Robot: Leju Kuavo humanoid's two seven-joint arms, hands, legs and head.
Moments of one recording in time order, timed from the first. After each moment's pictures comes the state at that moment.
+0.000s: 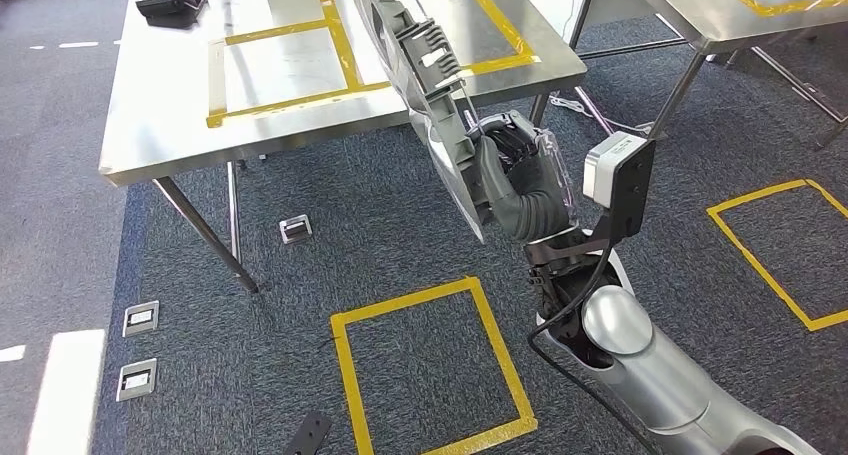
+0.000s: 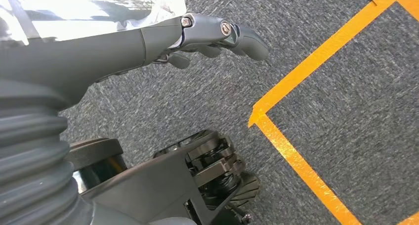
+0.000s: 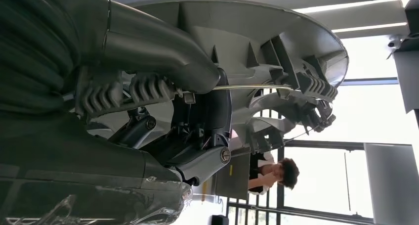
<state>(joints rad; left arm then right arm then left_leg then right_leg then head) -0.17 -0.04 -1.13 -0.34 0.69 0.42 -0.10 -0.55 -0.31 0.76 -1.84 -0.41 -0.43 -0.07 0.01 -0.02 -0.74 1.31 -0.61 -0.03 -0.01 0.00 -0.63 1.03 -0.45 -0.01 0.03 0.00</state>
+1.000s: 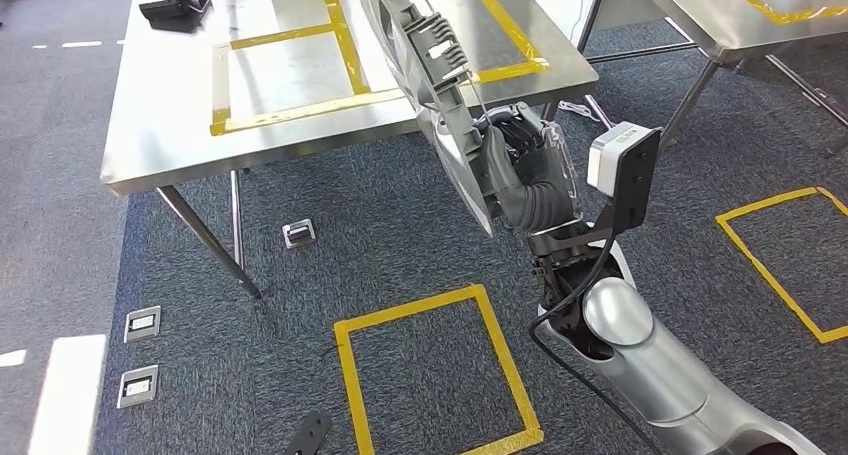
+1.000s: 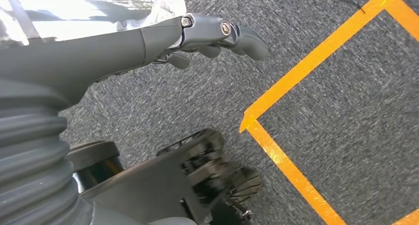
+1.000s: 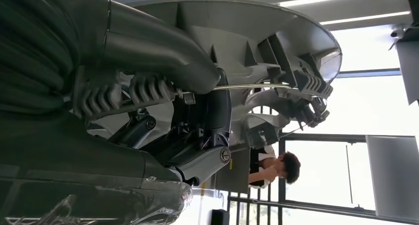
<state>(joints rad) -0.17 -0.04 -1.13 -0.34 0.68 0.41 -0.10 -0.57 -0.30 0.75 -1.81 -0.42 -0.45 -0.08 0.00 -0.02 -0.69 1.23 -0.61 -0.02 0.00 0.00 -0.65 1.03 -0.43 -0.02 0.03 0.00</state>
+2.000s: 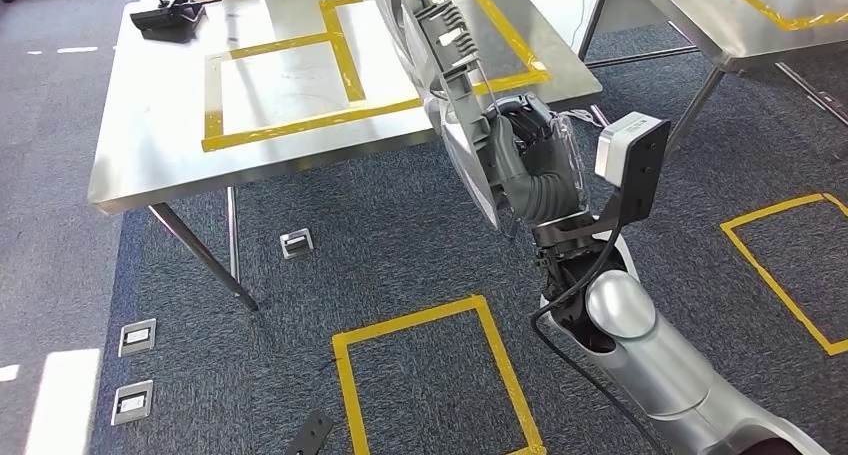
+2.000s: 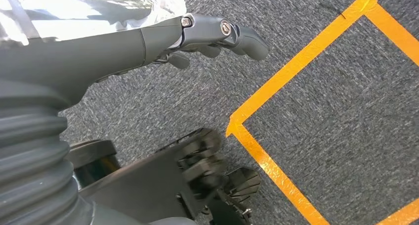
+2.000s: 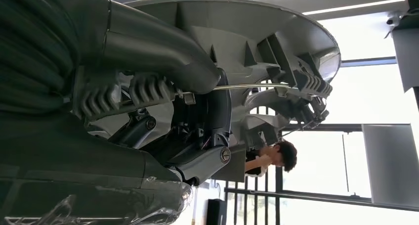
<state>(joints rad) -0.17 -0.04 -1.13 -0.35 0.68 0.40 -0.10 -0.58 -0.30 0.73 -1.80 -0.42 -0.46 -0.08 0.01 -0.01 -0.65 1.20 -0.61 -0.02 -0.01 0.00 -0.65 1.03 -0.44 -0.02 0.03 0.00</state>
